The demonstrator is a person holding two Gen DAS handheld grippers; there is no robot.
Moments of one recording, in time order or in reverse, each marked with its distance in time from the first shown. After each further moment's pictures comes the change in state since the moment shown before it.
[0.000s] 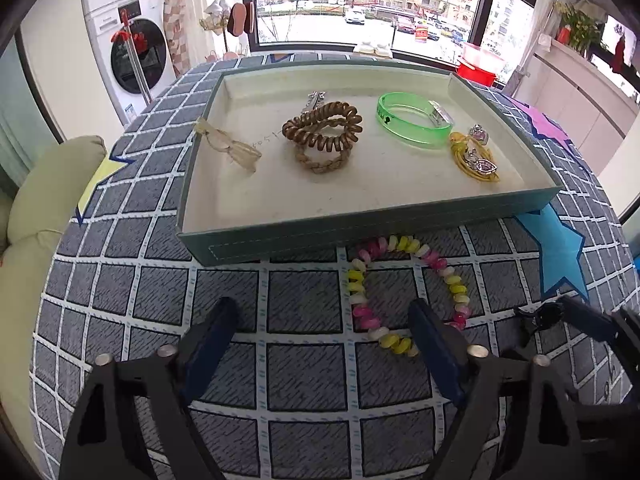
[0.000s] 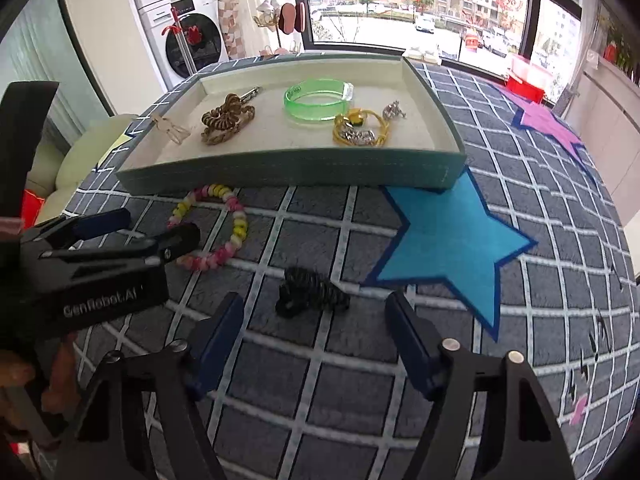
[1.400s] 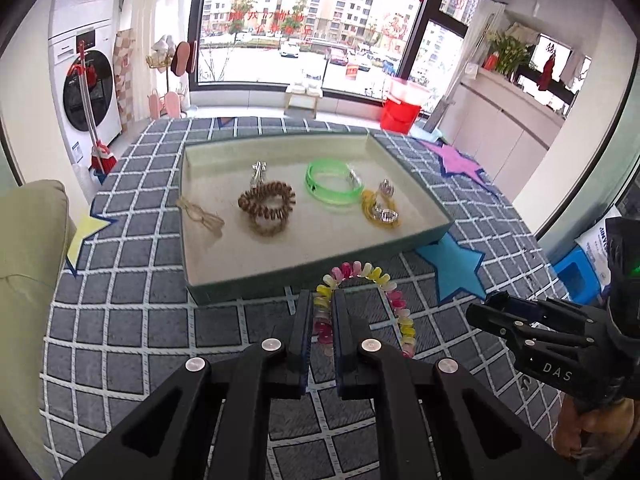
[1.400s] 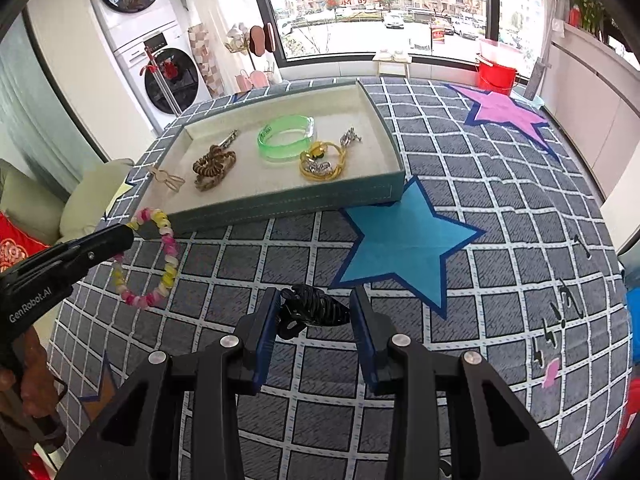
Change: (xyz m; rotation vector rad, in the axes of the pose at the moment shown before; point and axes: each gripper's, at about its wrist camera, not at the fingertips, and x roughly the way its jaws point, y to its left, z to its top) left arm -0.080 0.022 0.012 0.060 -0.137 -0.290; right arm -0.053 -0.024 0.006 0.152 -0.042 0.011
